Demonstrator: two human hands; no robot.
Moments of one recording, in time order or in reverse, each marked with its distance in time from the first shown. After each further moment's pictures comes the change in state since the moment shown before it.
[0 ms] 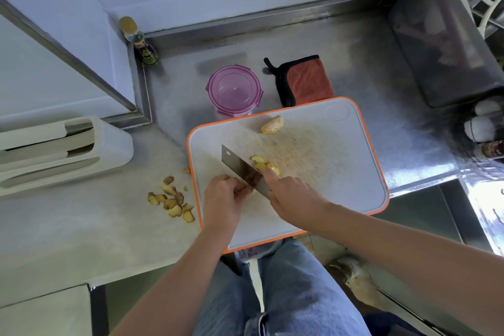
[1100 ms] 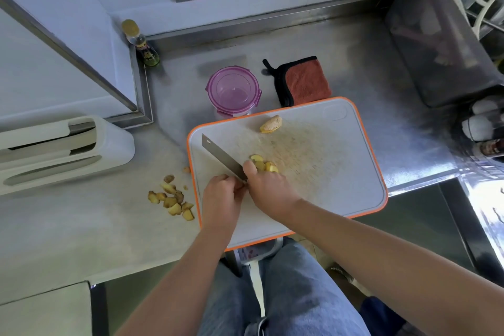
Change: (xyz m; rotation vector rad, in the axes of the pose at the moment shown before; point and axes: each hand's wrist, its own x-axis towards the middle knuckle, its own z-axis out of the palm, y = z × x) left_hand -0.004 0.001 -0.001 0.089 0.020 0.032; right_hand 0.030 -0.023 0.019 -0.034 0.143 0.008
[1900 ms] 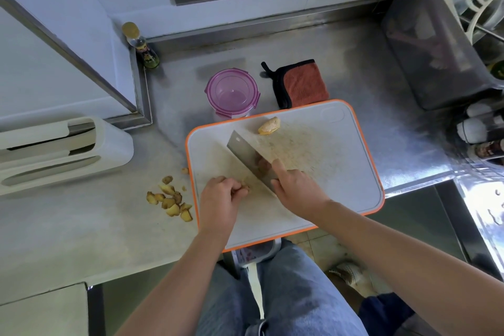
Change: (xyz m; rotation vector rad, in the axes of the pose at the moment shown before) left_hand -0.005 0.002 -0.002 -0.063 0.008 0.001; right_hand -0.025 0.047 -0.010 0.153 0.042 0.047
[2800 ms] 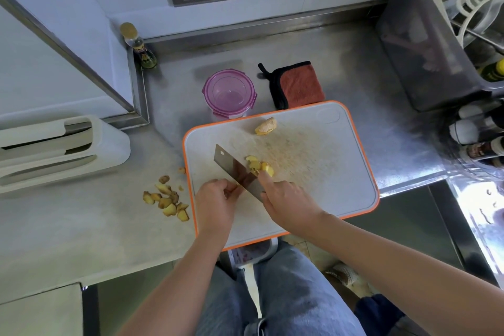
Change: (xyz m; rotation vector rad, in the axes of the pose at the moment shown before) left_hand -0.003 -0.002 0.006 -0.080 0.086 -0.150; right_hand -0.018 -0.027 -0.004 -0.131 -0.107 -0.059
